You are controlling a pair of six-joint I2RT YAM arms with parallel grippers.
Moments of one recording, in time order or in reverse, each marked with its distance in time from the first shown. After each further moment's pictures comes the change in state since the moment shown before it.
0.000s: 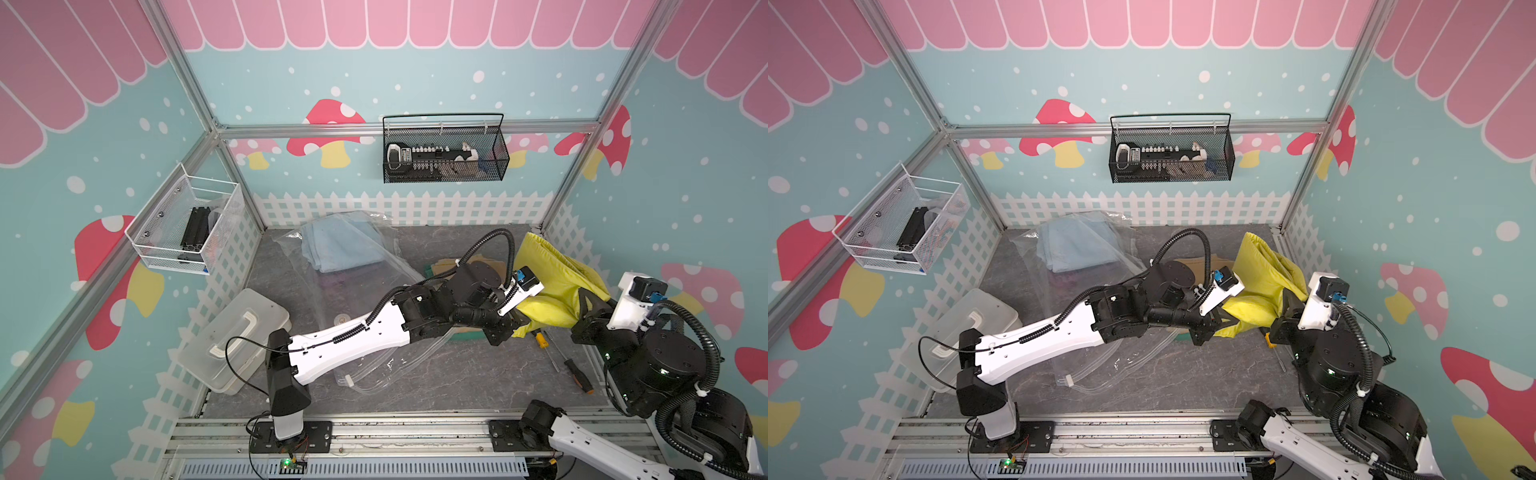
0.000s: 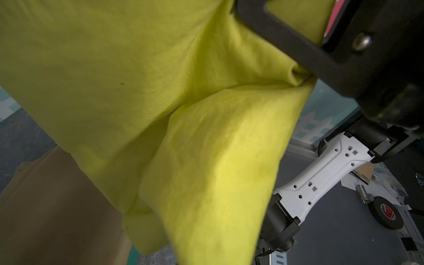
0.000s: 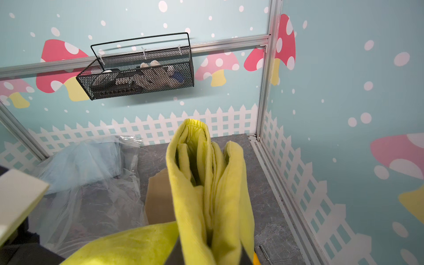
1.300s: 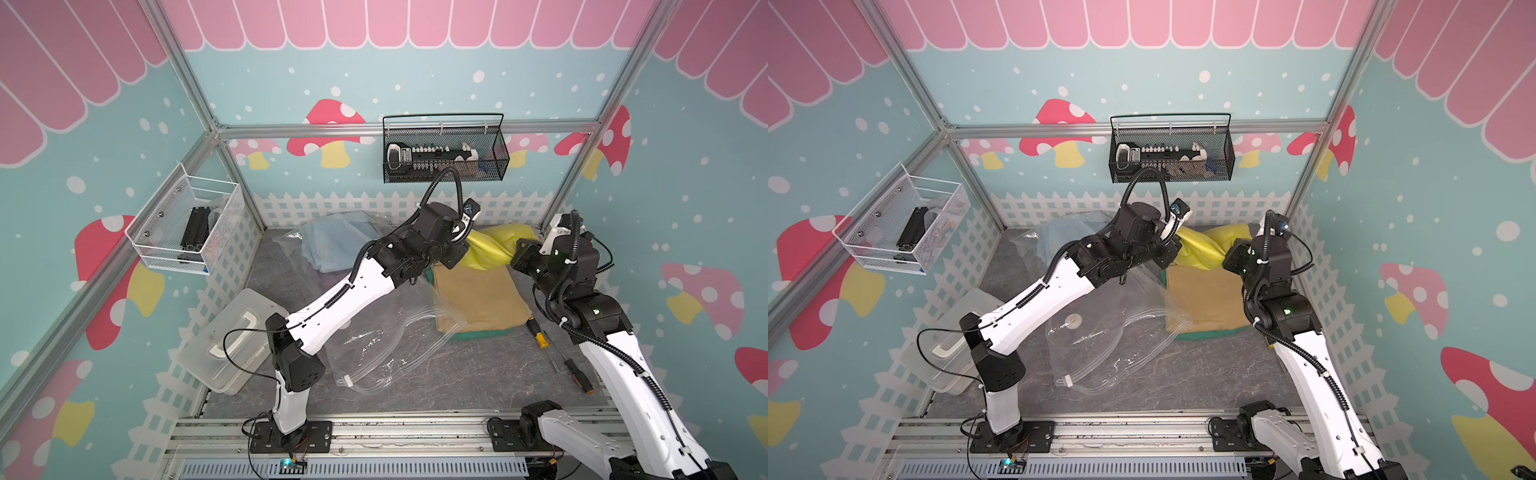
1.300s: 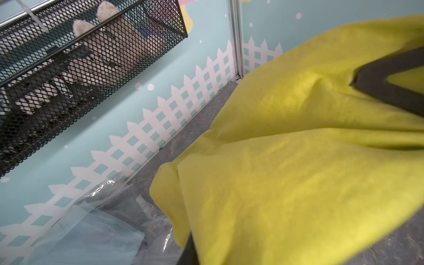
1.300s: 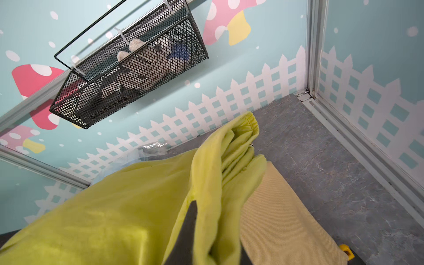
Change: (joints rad) left arm 0.298 0.105 0.251 -0.185 -0.421 0.246; right arm -0.637 0.509 -0.051 0.448 -0.729 0.284
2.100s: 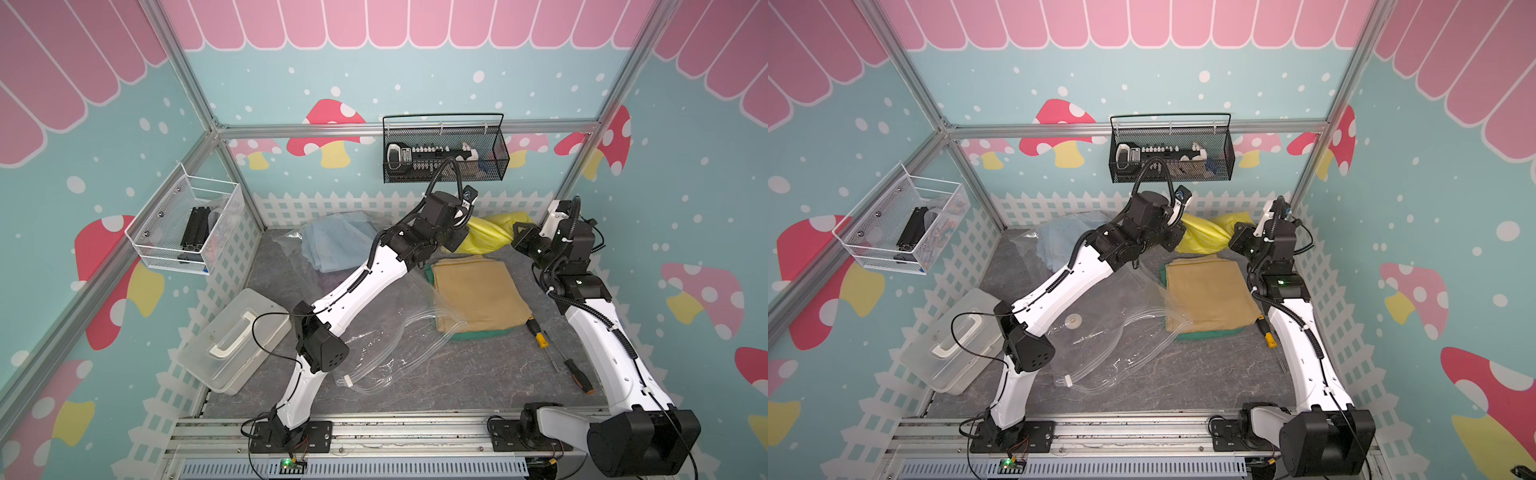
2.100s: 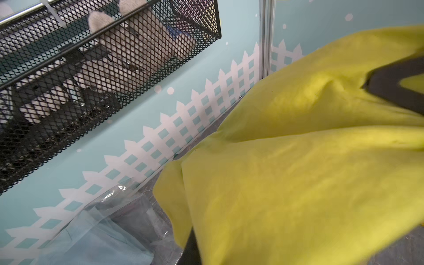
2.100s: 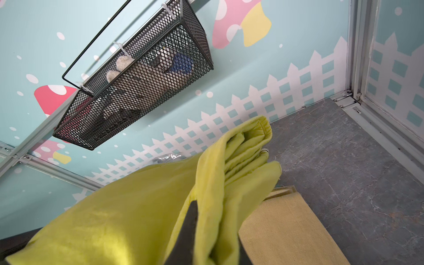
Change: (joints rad) left arm 0.069 0.202 0.233 0.001 -0.022 -0.001; right arm -0.184 0.195 -0.032 0.294 -0.289 0.011
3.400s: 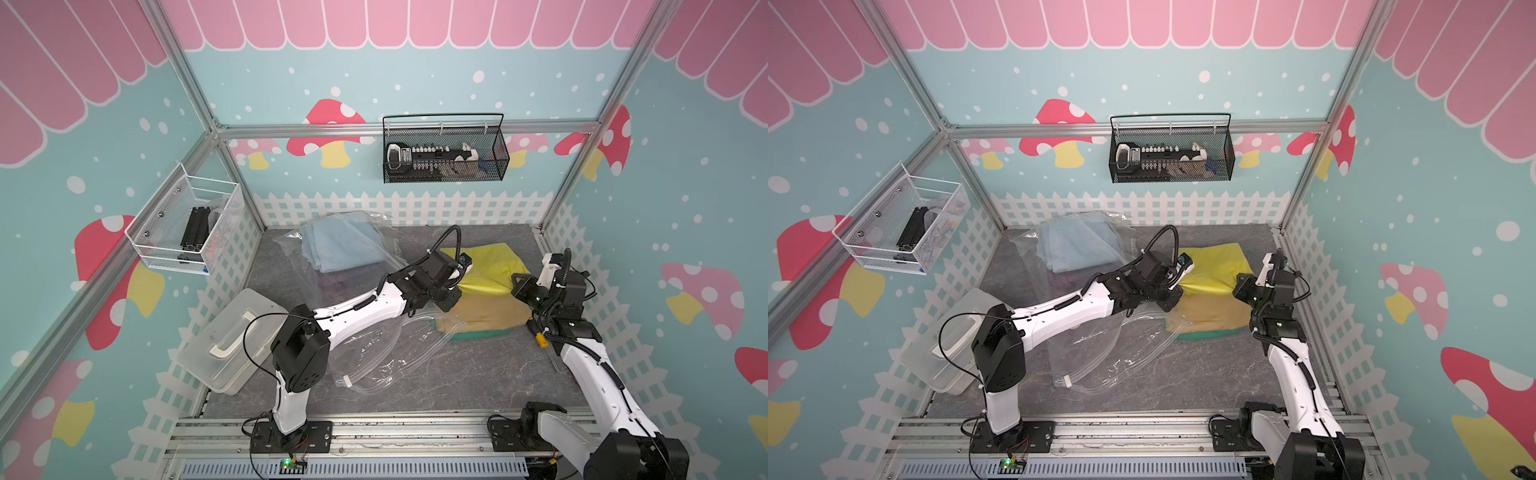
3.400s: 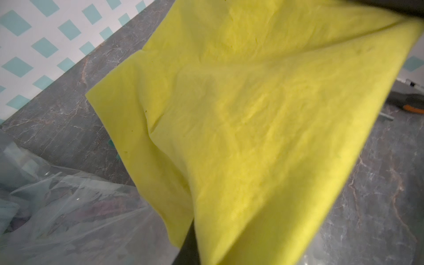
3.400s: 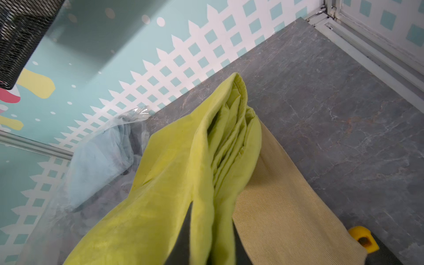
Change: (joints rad) left arm -0.092 -0.222 -0.794 0.251 0.204 -0.144; right arm -0.123 -0.224 -0.510 0.074 -0.120 -0.030
